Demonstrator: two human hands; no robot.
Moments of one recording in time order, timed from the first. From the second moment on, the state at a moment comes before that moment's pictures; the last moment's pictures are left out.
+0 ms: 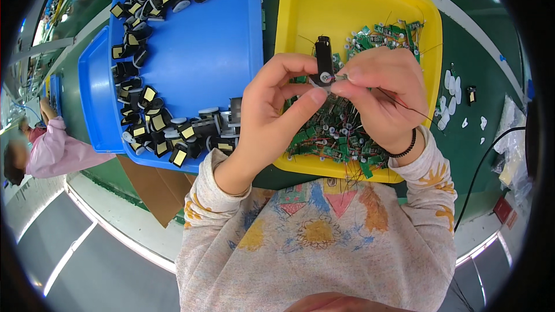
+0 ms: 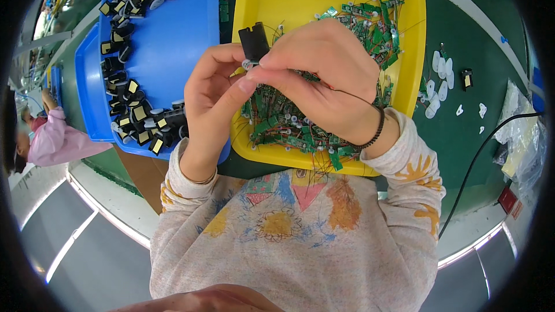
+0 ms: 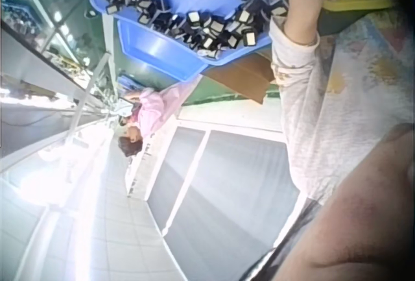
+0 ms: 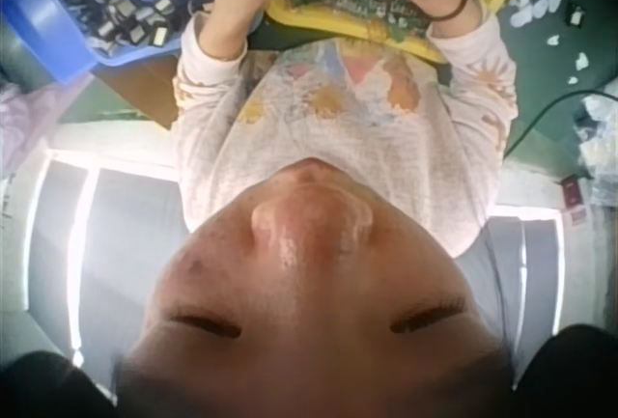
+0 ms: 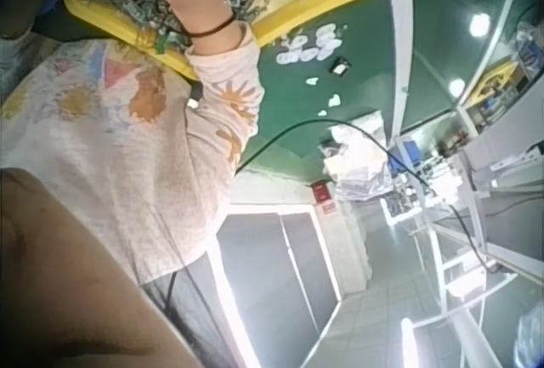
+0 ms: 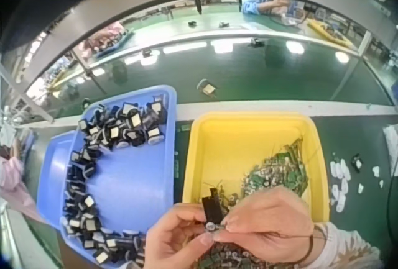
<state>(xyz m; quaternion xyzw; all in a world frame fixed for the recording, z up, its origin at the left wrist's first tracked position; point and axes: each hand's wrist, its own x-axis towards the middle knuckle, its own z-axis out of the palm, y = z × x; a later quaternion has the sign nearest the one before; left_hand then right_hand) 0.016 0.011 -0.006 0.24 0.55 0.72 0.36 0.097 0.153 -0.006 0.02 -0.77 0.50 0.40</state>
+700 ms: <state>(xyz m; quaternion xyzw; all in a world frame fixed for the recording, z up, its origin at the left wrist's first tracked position) 0.014 0.007 -0.005 0.24 0.55 0.73 0.33 0.095 0.146 -0.006 0.02 -0.78 0.50 0.36</state>
